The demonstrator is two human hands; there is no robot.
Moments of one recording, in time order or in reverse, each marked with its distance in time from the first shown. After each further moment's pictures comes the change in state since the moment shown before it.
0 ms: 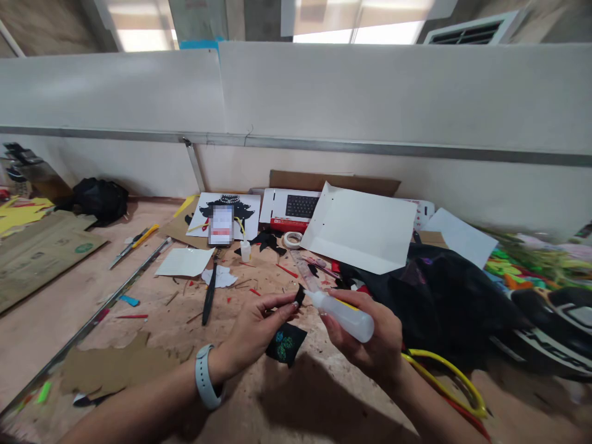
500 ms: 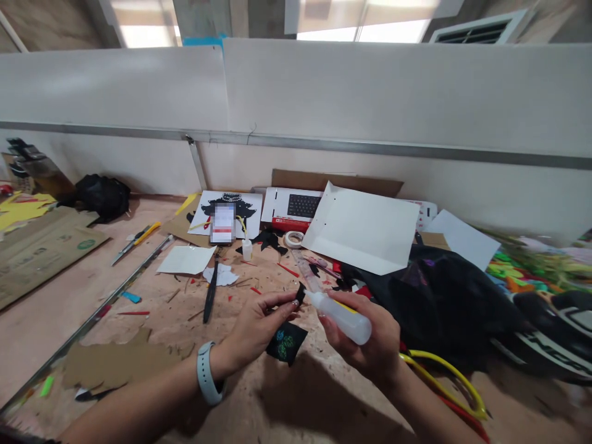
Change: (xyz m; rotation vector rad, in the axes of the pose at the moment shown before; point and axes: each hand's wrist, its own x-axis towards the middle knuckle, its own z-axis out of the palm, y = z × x) left_hand 0.001 -0.001 -0.001 -0.077 -0.003 -0.045; right_hand -0.005 0.003 0.006 -0.024 0.012 -0.055
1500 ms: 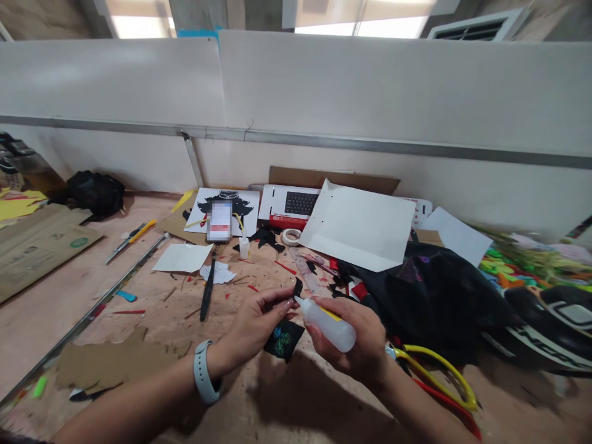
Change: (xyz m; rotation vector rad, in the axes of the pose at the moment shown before) left_hand -0.001 0.007 0.006 -0.096 0.029 -0.027; right_hand -0.012 0.000 0.007 0.095 -0.059 -0.085
